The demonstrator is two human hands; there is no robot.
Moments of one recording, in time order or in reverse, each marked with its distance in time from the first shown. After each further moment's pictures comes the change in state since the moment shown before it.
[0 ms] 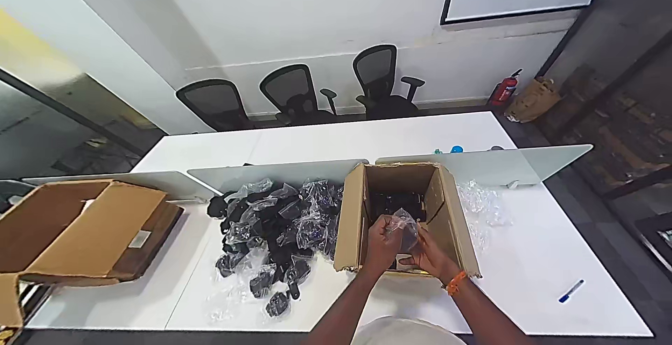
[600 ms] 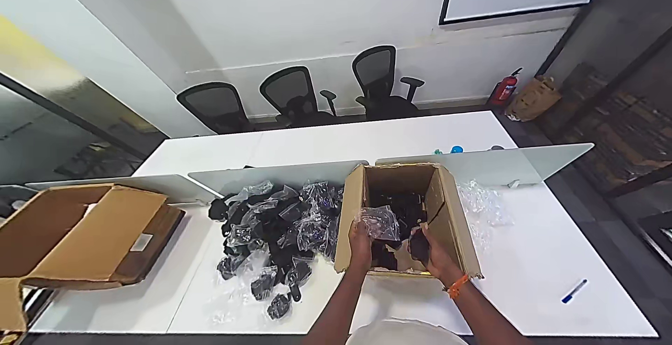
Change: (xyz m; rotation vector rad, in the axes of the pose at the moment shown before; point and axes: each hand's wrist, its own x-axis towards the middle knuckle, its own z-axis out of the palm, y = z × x) left_hand 0.008 -0.075 -0.035 -0.375 0.395 -0.491; right_hand 0.004 0.009 -0.008 0.015 0.269 -0.250
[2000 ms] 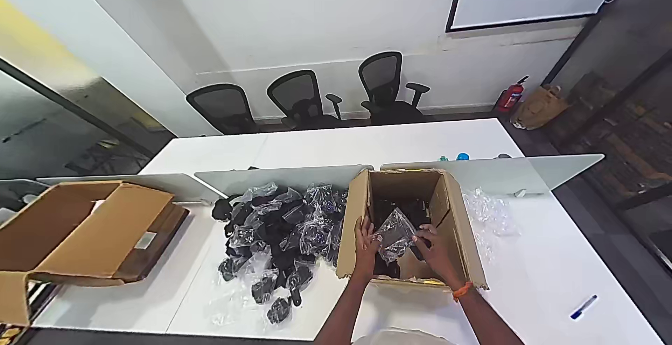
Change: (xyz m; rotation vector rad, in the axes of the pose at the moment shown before) left_hand -0.001 -0.015 -0.020 0.161 -0.263 0.202; right_hand 0.026 -0.002 -0.016 -1.115 0.110 -0.553
